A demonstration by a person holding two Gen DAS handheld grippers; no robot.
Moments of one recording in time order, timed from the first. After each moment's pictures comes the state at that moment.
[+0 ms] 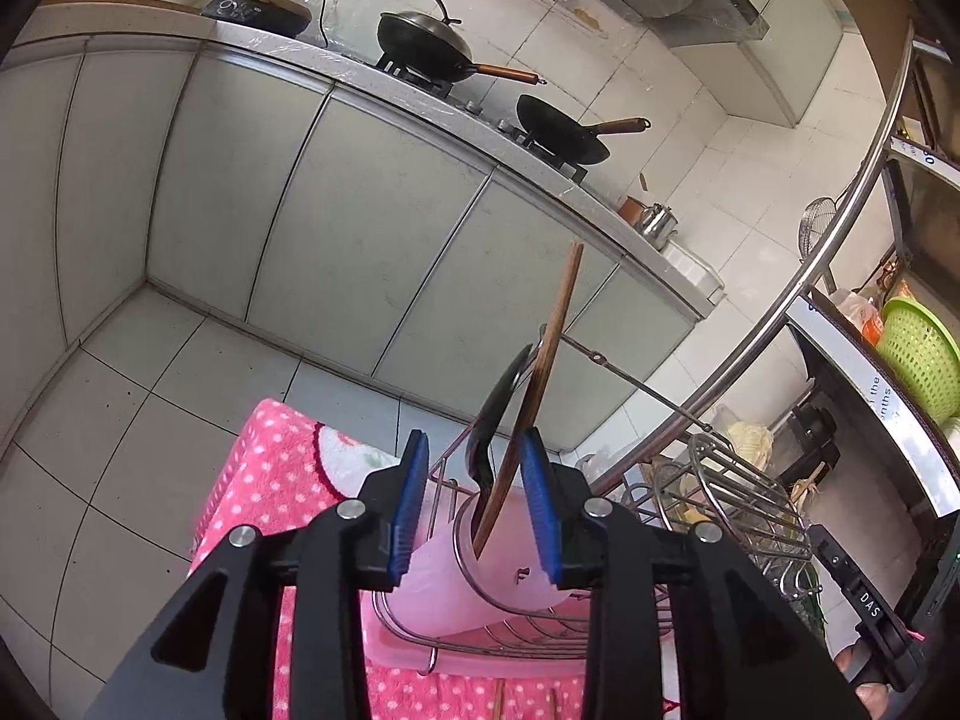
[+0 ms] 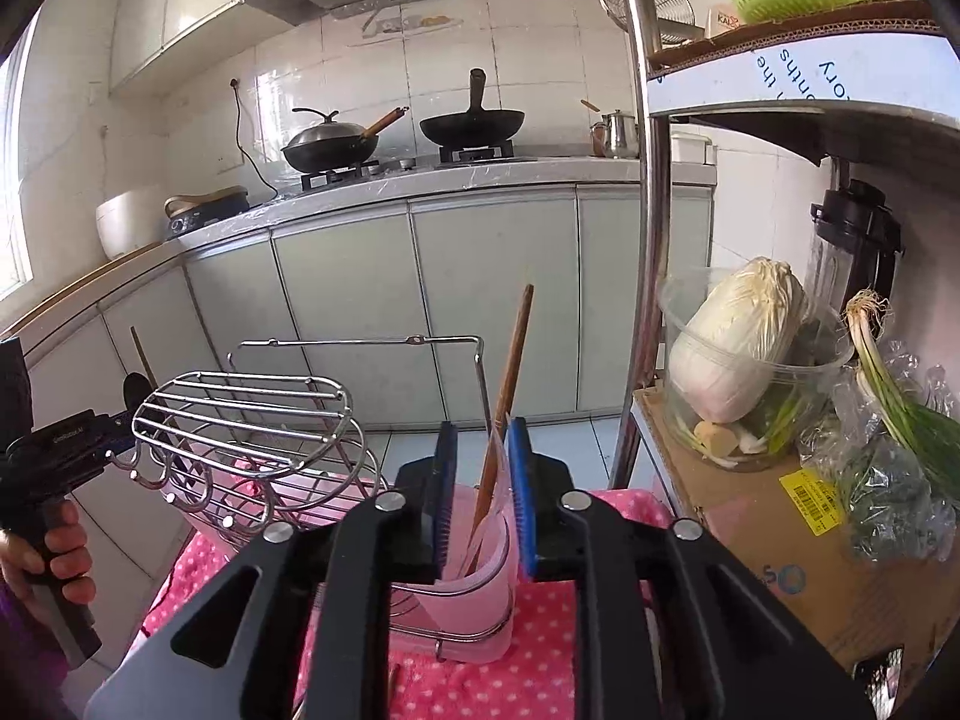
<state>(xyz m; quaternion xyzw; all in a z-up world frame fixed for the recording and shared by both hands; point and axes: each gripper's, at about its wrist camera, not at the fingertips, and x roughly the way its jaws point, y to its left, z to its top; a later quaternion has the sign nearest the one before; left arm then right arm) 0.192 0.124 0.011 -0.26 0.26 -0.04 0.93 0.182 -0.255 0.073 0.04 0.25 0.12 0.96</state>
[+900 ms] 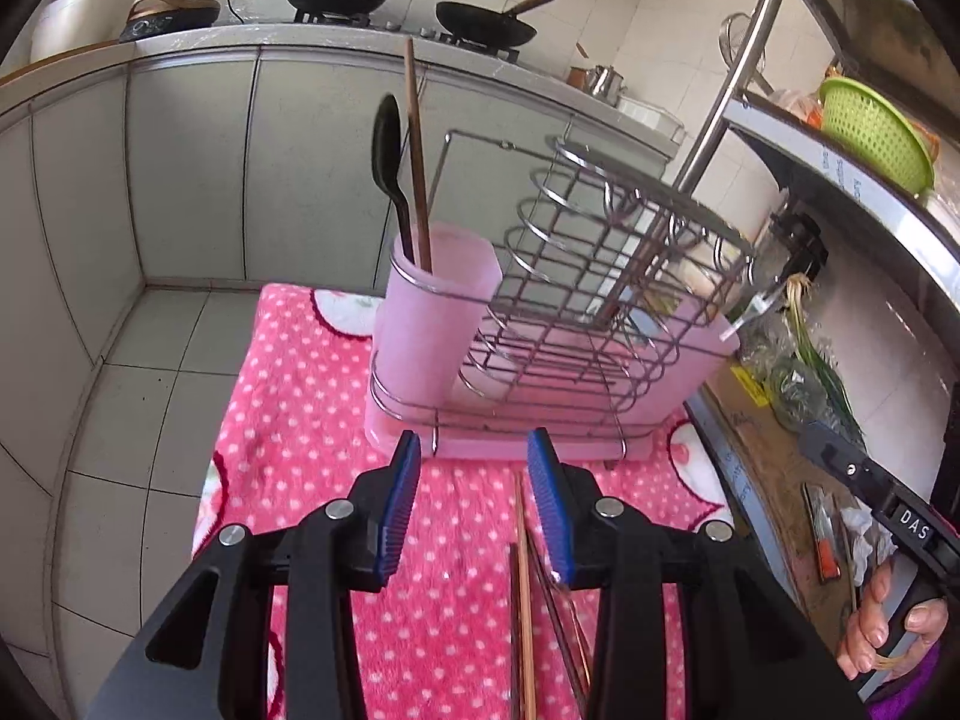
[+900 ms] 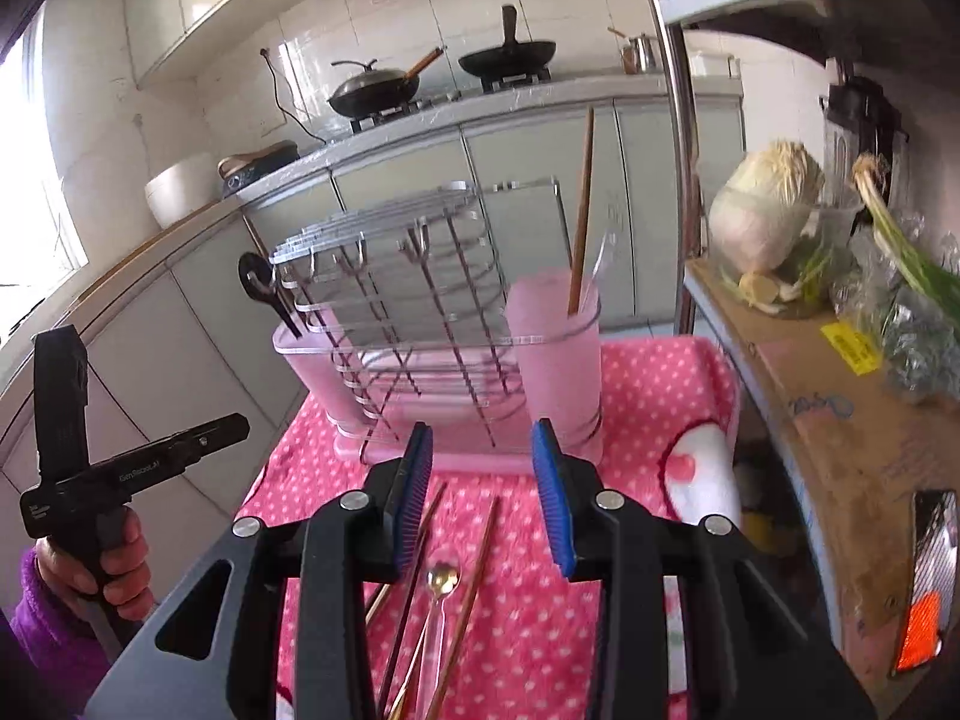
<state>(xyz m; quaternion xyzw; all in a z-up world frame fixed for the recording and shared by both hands) 0.096 0.053 -0.018 -0.12 0.37 -0.08 0.92 0.081 -0.243 0.025 0.10 0.34 0.18 0.92</state>
